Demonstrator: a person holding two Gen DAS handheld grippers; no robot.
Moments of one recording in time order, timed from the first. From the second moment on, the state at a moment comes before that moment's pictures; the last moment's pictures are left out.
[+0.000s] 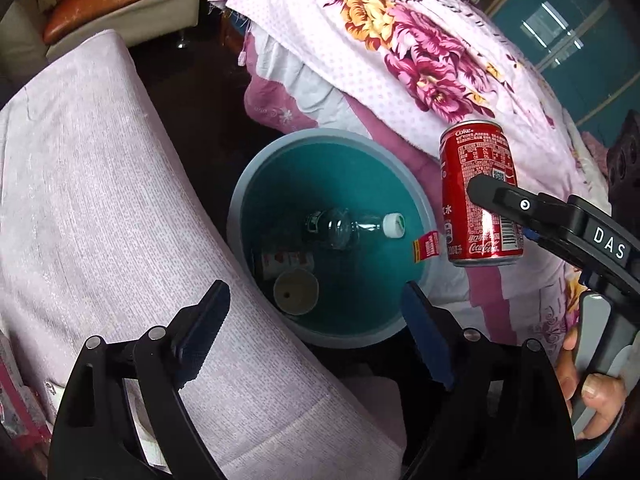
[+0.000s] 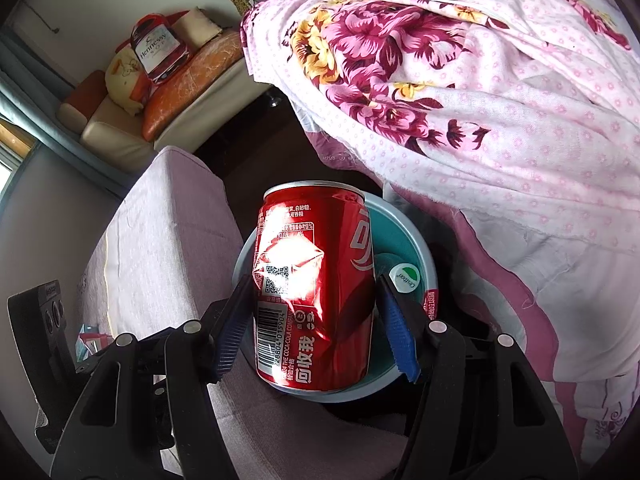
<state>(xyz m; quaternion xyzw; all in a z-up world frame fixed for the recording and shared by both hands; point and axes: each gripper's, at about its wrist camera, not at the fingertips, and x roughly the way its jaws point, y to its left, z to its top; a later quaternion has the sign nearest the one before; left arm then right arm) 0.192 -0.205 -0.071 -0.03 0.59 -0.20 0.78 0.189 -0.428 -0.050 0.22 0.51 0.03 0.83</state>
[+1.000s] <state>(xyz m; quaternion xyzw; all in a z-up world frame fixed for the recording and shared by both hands) 0.156 -0.127 -0.043 -0.07 0.56 -0.18 0.80 0.176 -0.373 -0.029 0.20 0.55 0.05 0.81</state>
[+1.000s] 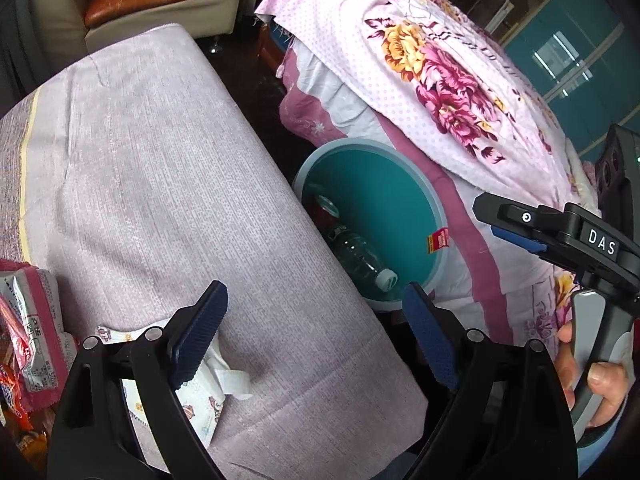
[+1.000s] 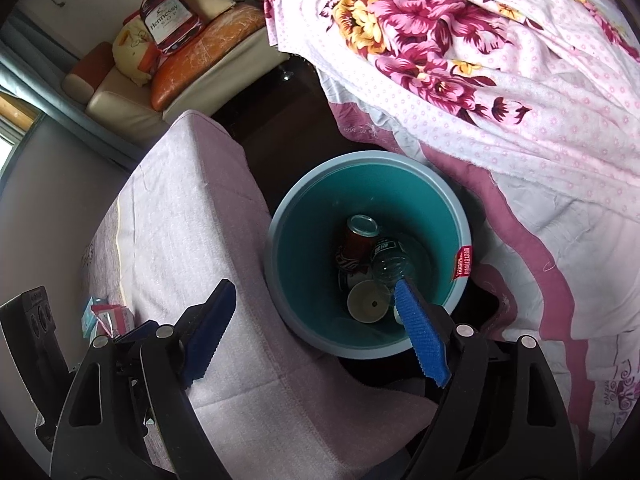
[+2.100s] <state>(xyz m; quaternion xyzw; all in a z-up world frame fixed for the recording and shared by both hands) 0.088 0.073 0.022 -0.11 0.51 -0.06 0.85 0.152 -0.180 -0.005 0.08 0.58 0.16 0.79</state>
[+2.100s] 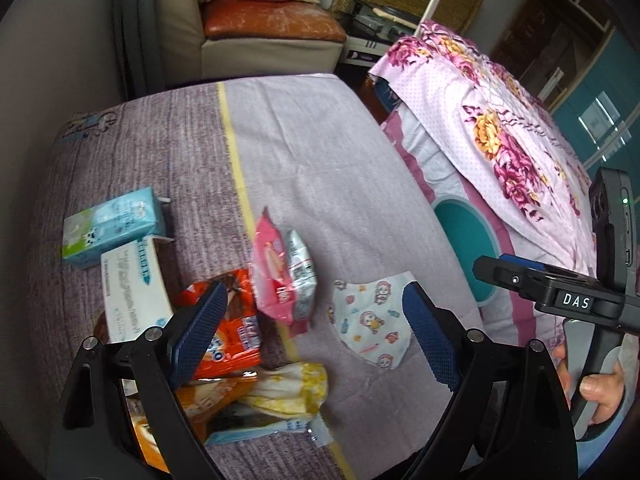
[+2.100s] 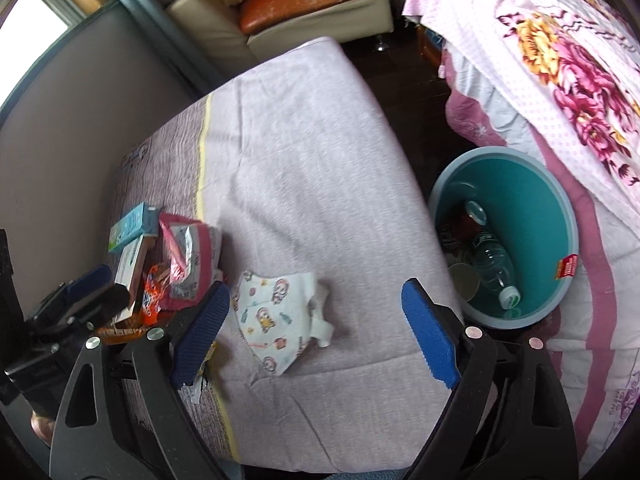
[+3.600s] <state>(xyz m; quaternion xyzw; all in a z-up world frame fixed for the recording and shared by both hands) -0.067 0.193 -0.087 -0.16 0.57 0.02 0.81 0.097 0.026 -0.089 -0.10 0.64 0.29 0.70</state>
